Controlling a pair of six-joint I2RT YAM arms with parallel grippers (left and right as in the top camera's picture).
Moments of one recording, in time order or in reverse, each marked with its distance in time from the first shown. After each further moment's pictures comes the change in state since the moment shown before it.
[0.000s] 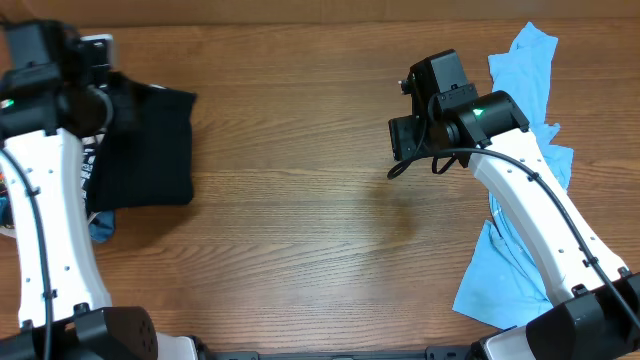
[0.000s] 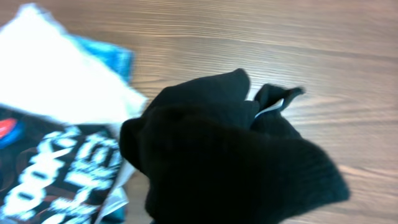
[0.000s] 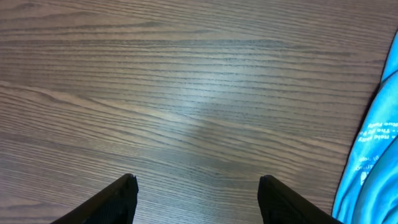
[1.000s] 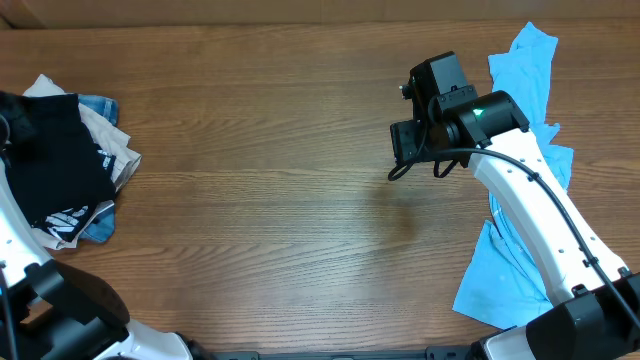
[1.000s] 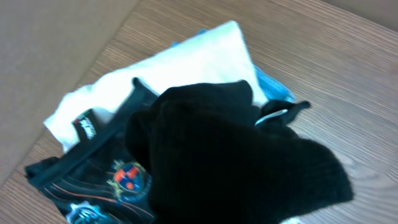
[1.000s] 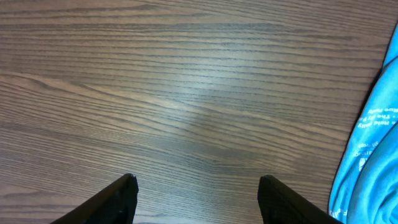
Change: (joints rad) left arm 0.381 0.145 0.000 0.271 -0.079 -0.026; right arm 0.000 0.000 0.000 -0.041 0.000 0.000
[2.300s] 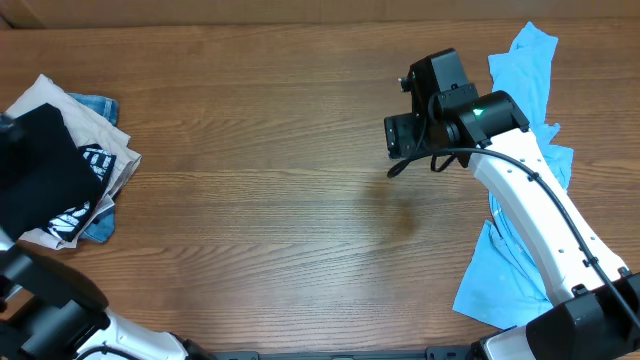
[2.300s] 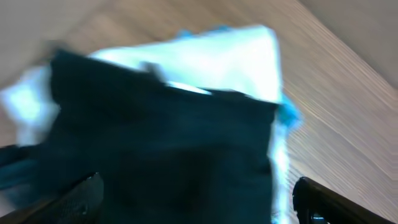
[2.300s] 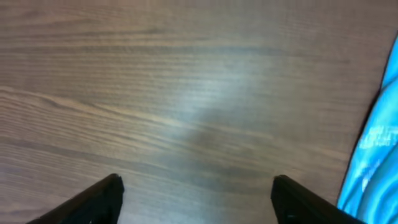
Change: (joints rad) left arm 0.127 0.100 0.000 0.047 0.206 -0.139; right arm 0.000 0.000 0.000 0.088 -0.008 0.006
